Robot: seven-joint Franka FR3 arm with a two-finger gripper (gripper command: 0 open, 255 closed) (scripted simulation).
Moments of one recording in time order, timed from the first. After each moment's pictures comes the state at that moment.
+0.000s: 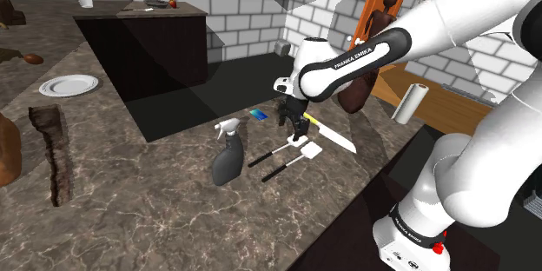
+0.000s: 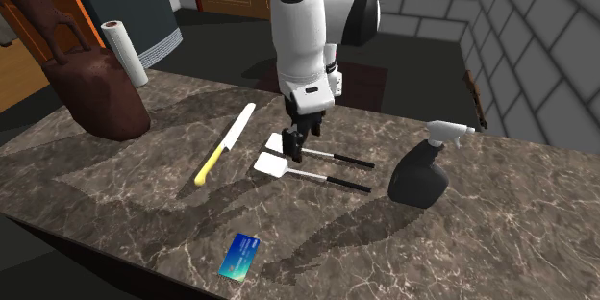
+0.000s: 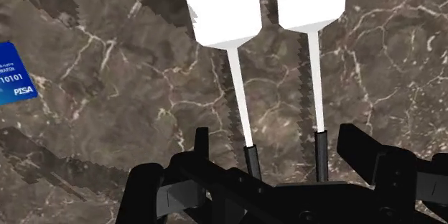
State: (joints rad) arm 0.36 -0.11 -0.17 -2.50 0.07 2.40 -1.27
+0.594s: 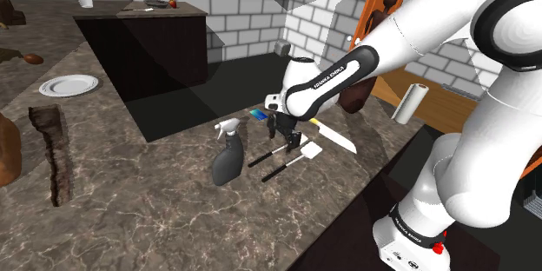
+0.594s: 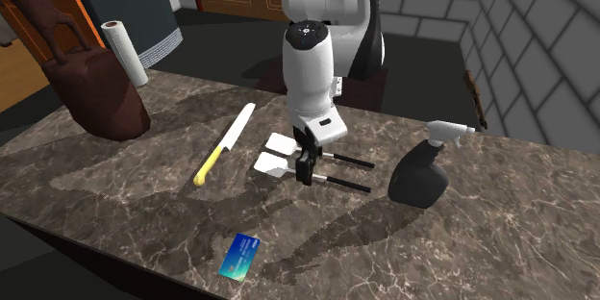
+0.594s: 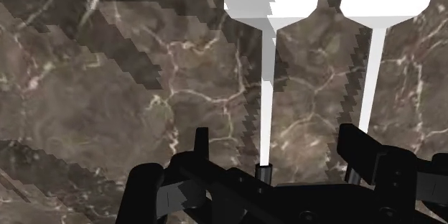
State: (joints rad) arm 0.39 0.07 -0.16 -2.48 0.14 2.56 -1.47
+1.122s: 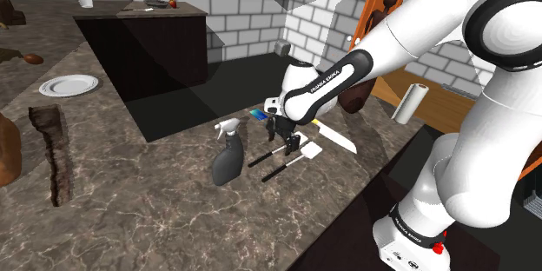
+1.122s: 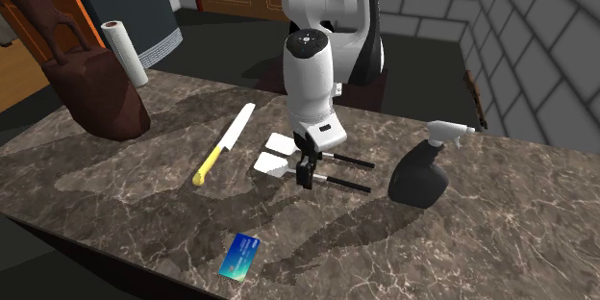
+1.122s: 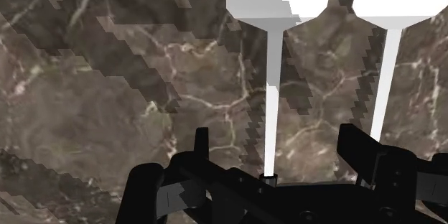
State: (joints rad) arm 0.39 0.10 -0.15 -2.49 0.16 2.59 -1.48
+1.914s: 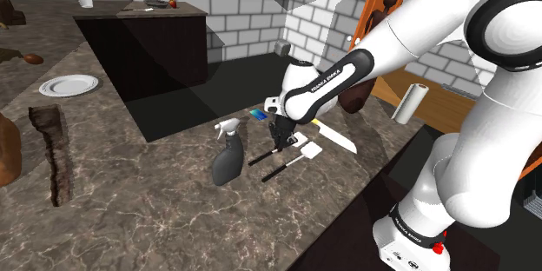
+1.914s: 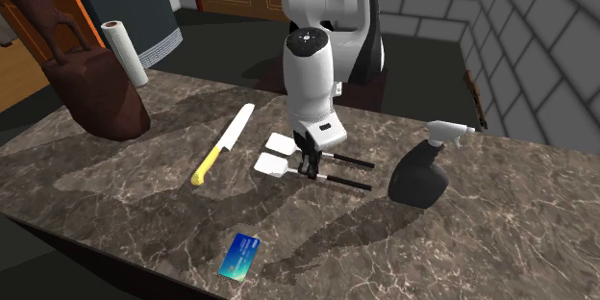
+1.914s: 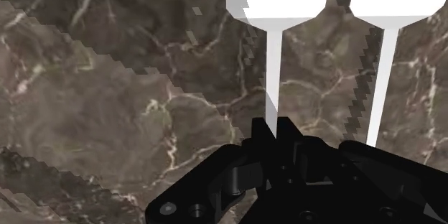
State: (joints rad) arm 0.39 0.10 -0.15 -2.49 0.15 2.59 -1.48
